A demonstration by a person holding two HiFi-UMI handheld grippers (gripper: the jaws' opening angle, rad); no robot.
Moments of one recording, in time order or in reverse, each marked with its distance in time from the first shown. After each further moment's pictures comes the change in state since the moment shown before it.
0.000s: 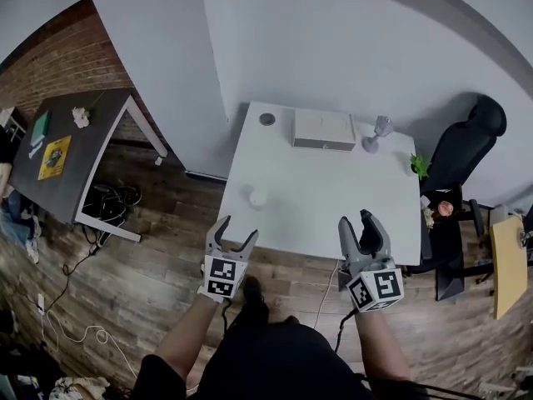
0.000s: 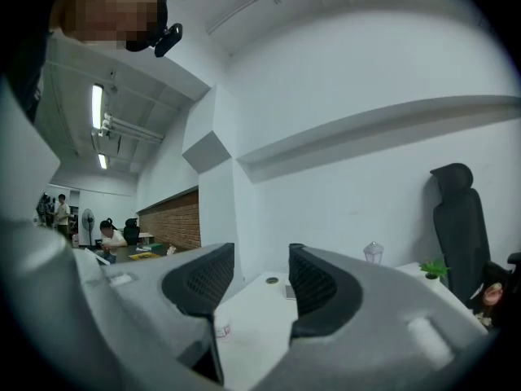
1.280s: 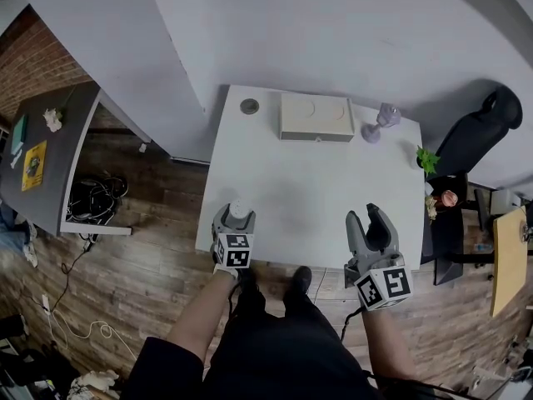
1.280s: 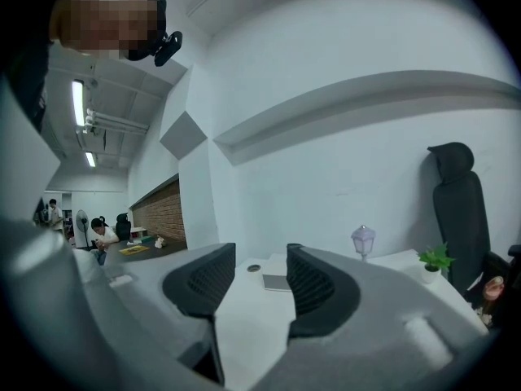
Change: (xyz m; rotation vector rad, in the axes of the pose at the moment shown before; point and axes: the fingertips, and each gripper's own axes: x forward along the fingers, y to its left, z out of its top) left arm 0.177 0.021 -0.113 -0.080 0.306 0.124; right arm 0.075 -0.091 -0.038 0.048 0.113 -0.041
